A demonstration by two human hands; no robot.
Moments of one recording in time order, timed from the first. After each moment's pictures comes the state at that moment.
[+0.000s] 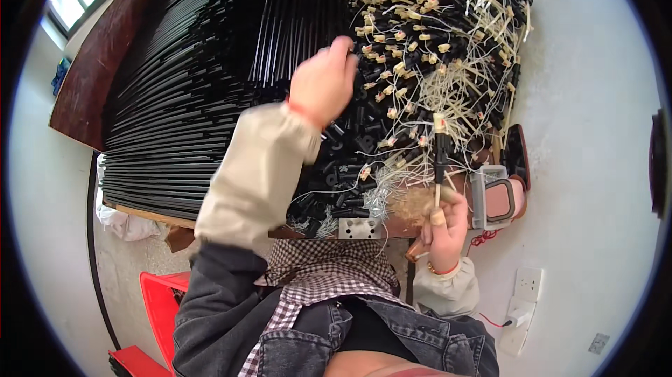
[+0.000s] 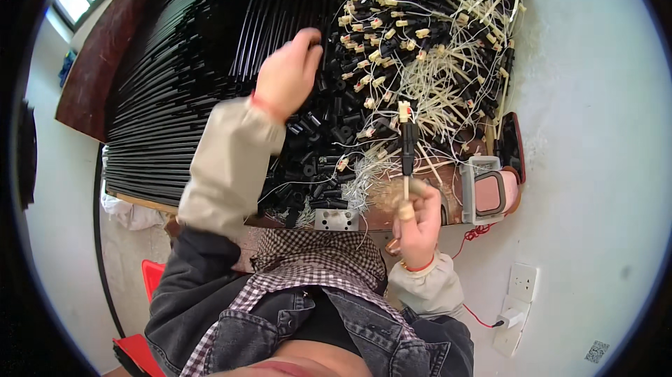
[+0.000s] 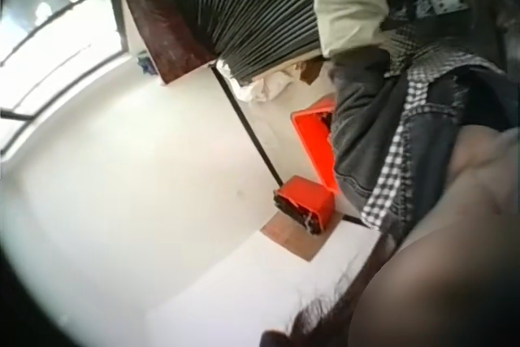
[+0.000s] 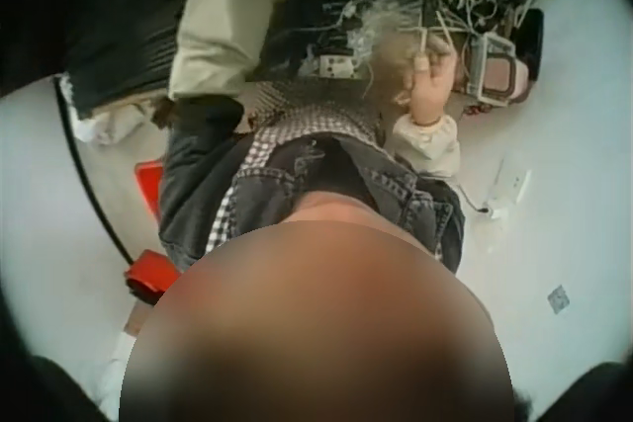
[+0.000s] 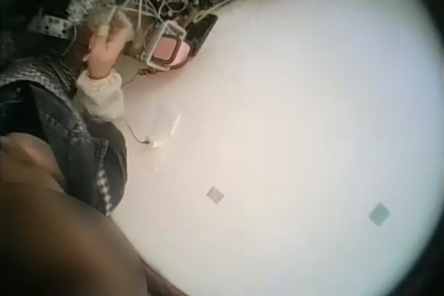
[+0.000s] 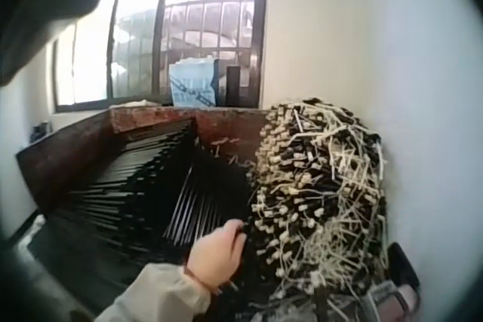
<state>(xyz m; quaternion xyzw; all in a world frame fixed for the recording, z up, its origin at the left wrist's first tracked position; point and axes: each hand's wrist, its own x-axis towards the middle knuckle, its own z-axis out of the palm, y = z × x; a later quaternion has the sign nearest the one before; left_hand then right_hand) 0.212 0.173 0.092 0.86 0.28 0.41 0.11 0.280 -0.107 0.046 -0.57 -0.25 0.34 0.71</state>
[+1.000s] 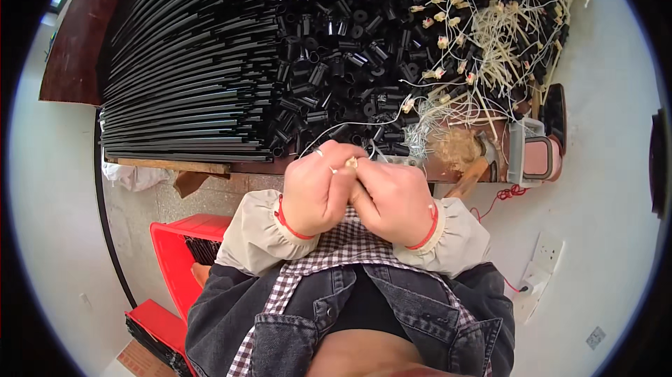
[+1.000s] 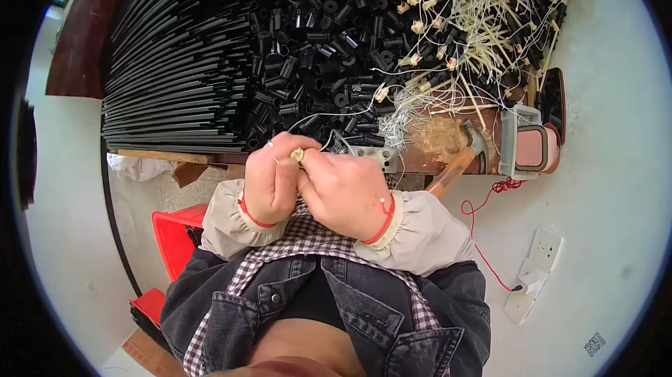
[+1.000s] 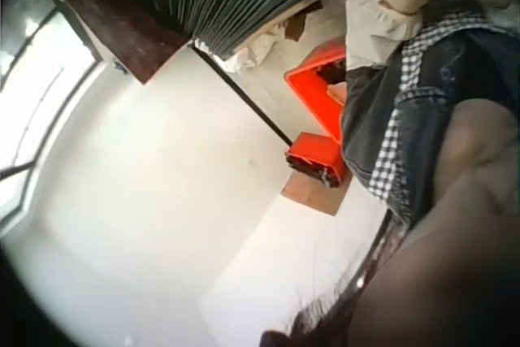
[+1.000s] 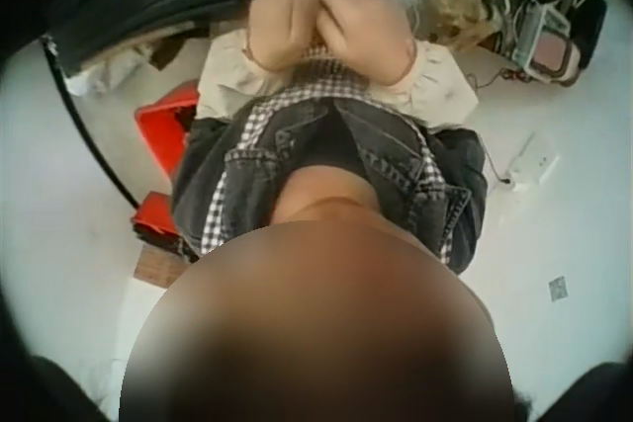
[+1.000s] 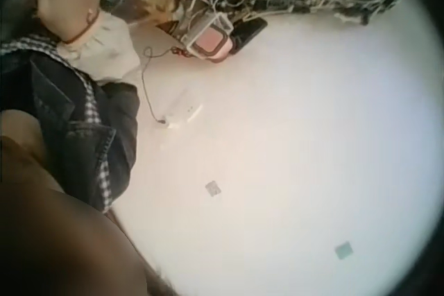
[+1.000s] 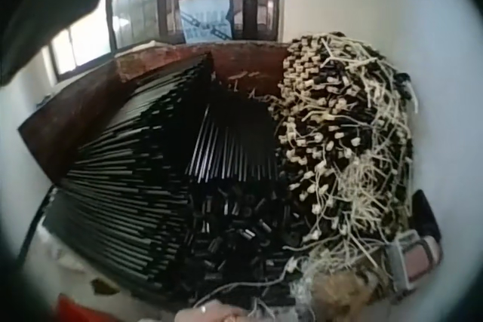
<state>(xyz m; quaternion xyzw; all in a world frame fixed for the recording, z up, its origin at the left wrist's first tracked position) 0.047 0.030 0.046 0.78 0.23 0.36 0.45 0.184 -0.046 0.075 -0.62 -0.65 0.20 0.38</state>
